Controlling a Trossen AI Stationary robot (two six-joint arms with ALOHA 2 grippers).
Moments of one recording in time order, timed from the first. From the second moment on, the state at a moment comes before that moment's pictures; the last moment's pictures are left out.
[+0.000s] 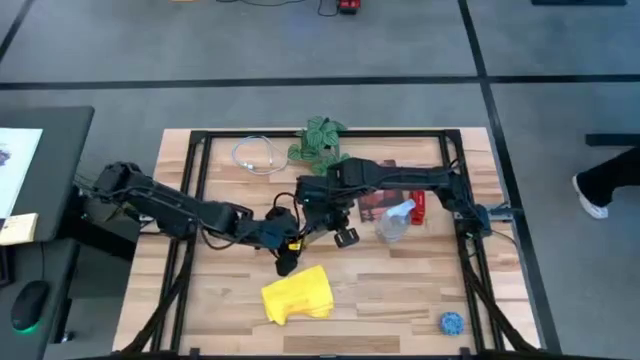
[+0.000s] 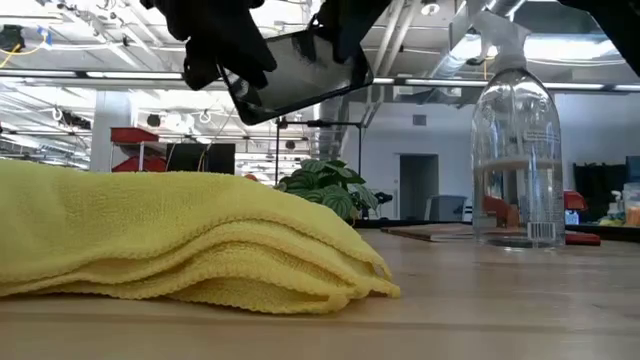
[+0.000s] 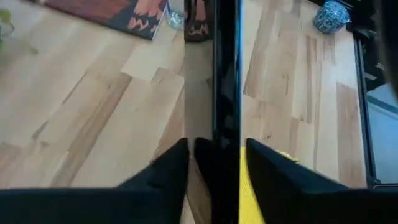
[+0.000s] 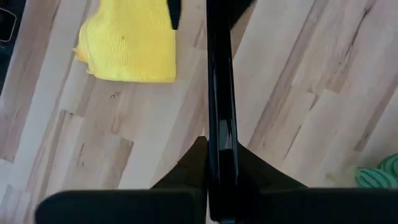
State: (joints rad) left arm -0.29 1.40 0.99 -0.35 -0.27 -0.61; right arm 0.03 2.15 2.32 -1.45 -0.16 -0.31
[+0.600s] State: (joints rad) left arm -0.34 1.33 0.88 -0.48 -0.43 -0.89; right arm -0.08 1.98 2.32 -1.41 -0.28 -0.15
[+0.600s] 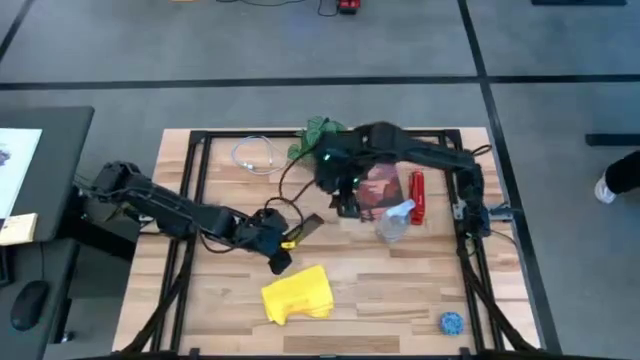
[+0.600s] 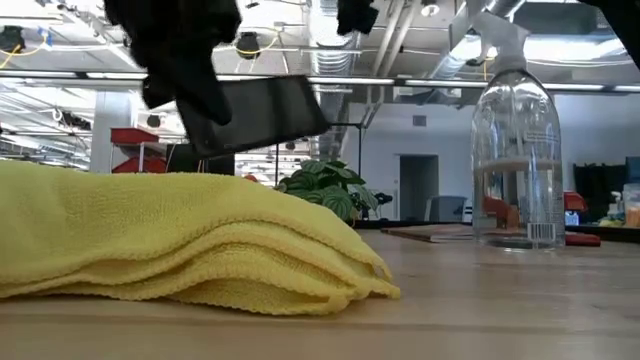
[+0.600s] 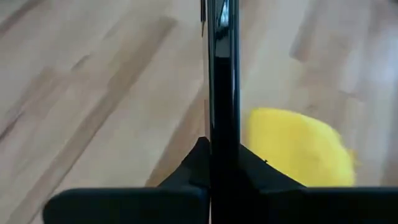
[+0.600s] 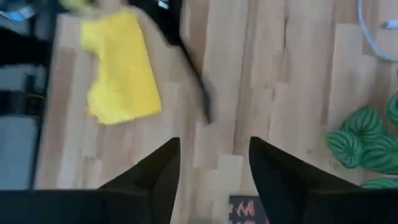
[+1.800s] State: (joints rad) left arm -0.55 0.74 0.52 -0.30 -0.92 -1.08; right arm 0.25 2.27 1.66 -0.18 -0.34 0.04
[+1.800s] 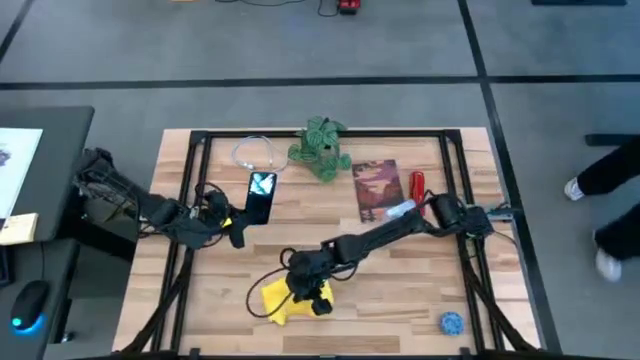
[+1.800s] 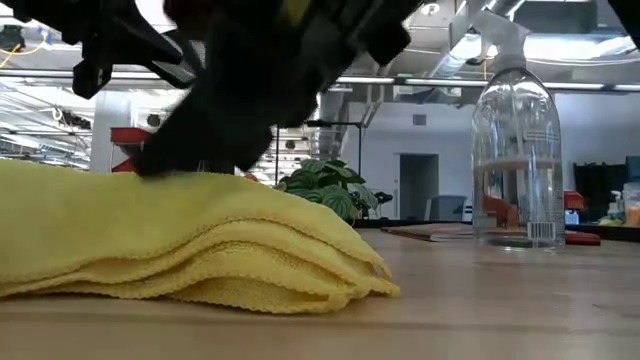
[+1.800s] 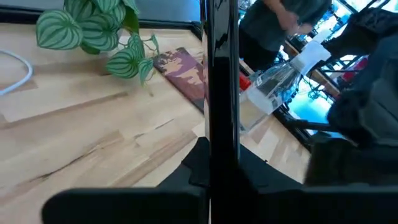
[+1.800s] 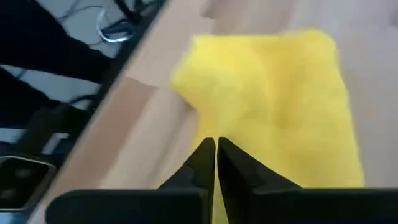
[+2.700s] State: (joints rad) left arm -0.55 0.75 0.52 -0.30 -0.93 -1.11; right arm 0.13 1.95 1.65 -0.55 -0.31 -0.08
